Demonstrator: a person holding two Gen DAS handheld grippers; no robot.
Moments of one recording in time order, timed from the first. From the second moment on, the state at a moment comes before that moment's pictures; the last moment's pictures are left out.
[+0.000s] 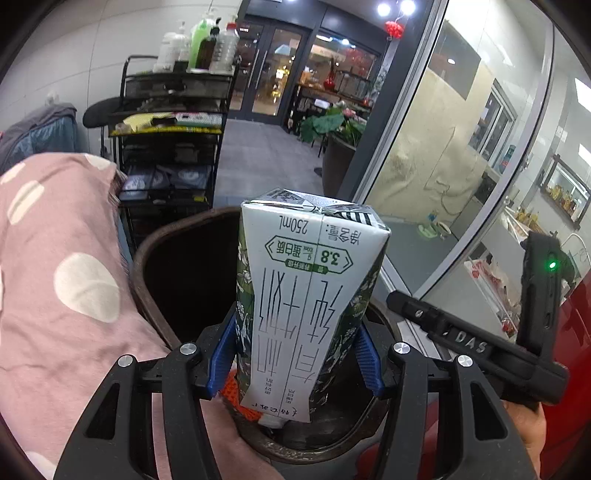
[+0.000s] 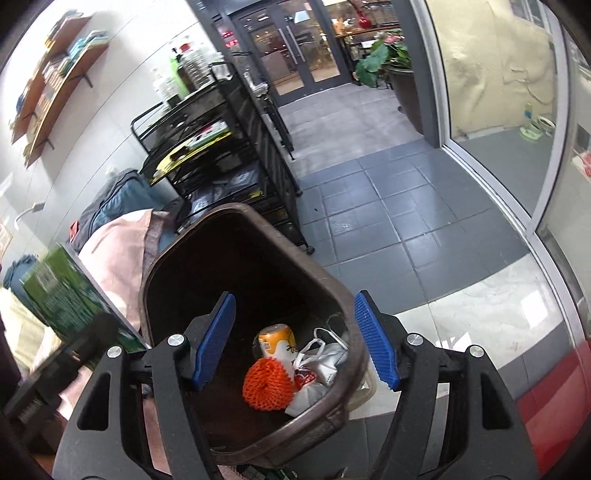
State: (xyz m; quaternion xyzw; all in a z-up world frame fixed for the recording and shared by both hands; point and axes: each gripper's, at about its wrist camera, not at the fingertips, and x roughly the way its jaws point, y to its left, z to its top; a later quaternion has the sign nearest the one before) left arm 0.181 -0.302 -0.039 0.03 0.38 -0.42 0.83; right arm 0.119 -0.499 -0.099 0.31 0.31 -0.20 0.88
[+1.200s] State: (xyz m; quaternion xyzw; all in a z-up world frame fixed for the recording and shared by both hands) left arm 0.144 -0.202 0.017 0.04 0.27 -0.34 0.90; right arm 0.162 -0.439 -0.065 0.32 0.31 -0.09 0.89
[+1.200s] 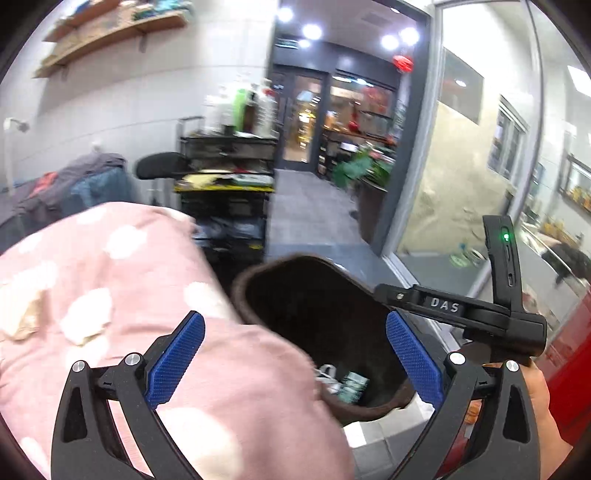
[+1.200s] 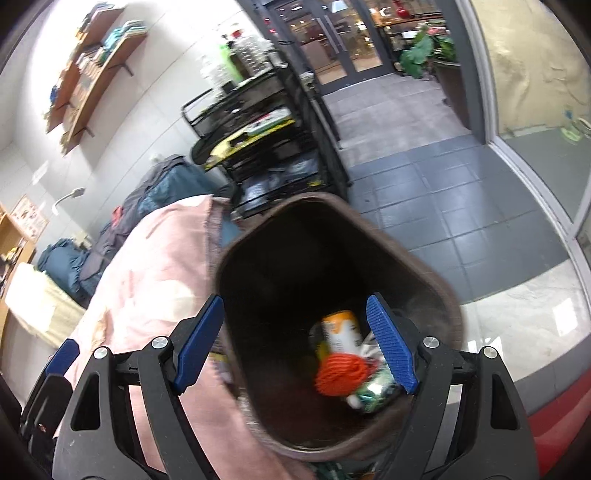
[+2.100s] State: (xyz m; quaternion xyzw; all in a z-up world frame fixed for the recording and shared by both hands) left arm 0.204 0.053 0.020 -0.01 0.29 -0.06 0.95; right arm 0.313 -0.150 -0.017 0.05 0.40 0.16 0.90
